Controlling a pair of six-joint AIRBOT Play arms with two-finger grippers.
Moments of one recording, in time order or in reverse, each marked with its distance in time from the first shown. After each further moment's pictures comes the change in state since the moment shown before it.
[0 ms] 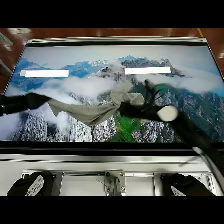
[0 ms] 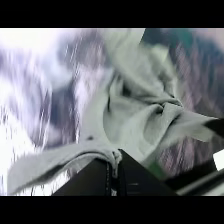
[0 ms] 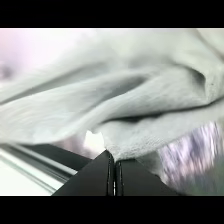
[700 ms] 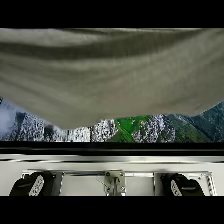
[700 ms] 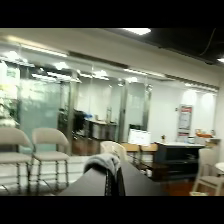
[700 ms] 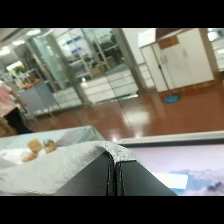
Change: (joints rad) left arm 0.000 0.220 0.668 -0.123 0.431 0.012; right arm -0.433 0.438 0.836 -0.169 0.377 0.149
